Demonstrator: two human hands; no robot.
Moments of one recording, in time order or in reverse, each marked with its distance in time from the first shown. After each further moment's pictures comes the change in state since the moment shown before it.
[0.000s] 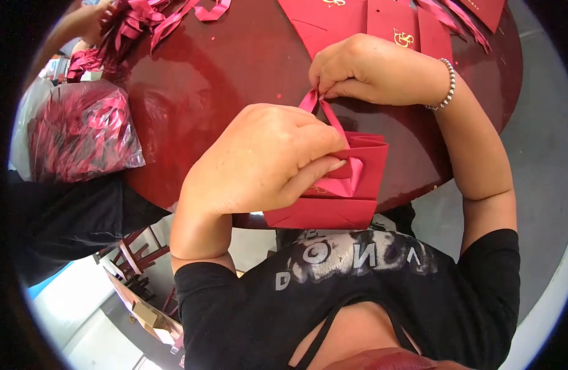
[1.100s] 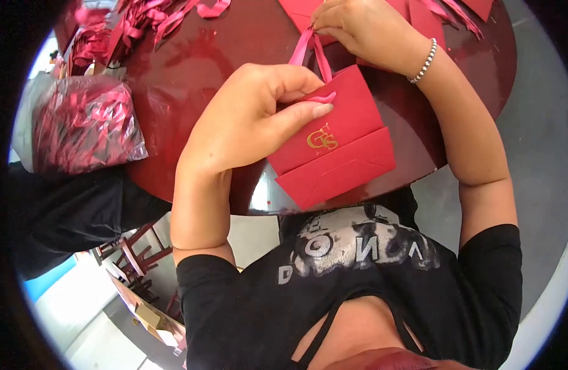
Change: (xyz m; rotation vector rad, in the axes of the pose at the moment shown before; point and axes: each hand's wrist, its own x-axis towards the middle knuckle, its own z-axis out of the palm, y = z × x) left_hand -0.001 0.000 -0.010 -0.457 0.046 -0.476; right_hand 0.002 0.003 -0.007 -0.797 0.289 0.083
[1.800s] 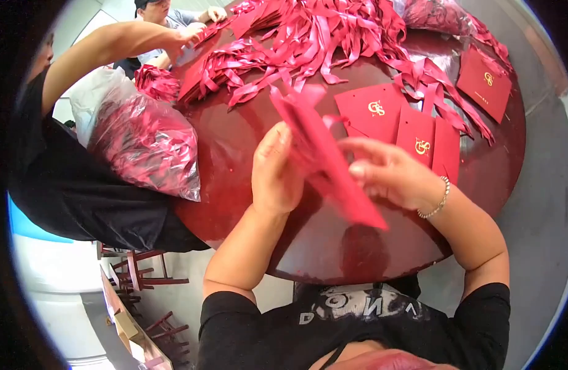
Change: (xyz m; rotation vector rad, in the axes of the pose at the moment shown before) left_hand 0.030 -0.041 -0.013 -0.966 0.524 0.512; right_hand 0.001 -0.042 -0.020 1.962 -0.204 0.757
